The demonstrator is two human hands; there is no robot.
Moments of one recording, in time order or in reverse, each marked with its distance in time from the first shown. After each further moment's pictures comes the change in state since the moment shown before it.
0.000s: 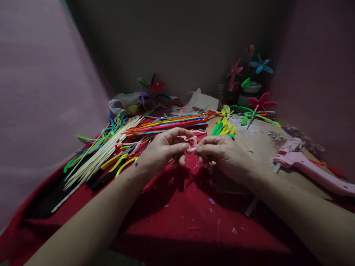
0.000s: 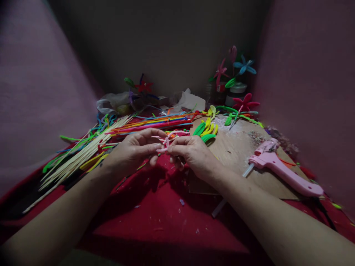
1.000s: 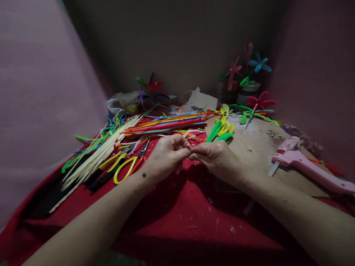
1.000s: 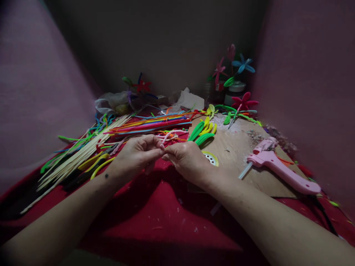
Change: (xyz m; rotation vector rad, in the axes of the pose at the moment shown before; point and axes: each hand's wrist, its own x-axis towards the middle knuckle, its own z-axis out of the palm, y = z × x) left_hand -0.001 0.000 0.021 0.234 0.195 -0.048; right_hand 0.002 0.009 0.000 -0.852 -0.009 -0.399
